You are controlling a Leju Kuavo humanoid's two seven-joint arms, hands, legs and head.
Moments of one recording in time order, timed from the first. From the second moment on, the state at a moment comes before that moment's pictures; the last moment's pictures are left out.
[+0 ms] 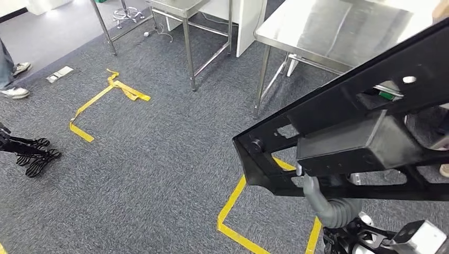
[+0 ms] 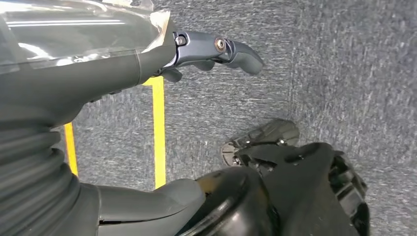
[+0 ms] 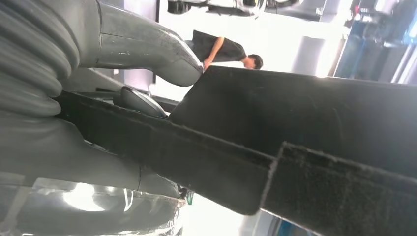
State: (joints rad) left arm -0.03 -0.06 0.49 -0.18 -0.72 -0.01 -0.31; right arm 0.03 -0.10 0.24 -2.05 -0.22 0.19 -0.46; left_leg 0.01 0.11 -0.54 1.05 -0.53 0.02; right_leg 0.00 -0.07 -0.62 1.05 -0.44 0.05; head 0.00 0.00
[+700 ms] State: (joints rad) left arm -0.03 -0.06 0.49 -0.18 -0.72 0.00 -0.31; right arm 0.03 -0.10 0.23 -2.05 -0.22 0.18 -0.46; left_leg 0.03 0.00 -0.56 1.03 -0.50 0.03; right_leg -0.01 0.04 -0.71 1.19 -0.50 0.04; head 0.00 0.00
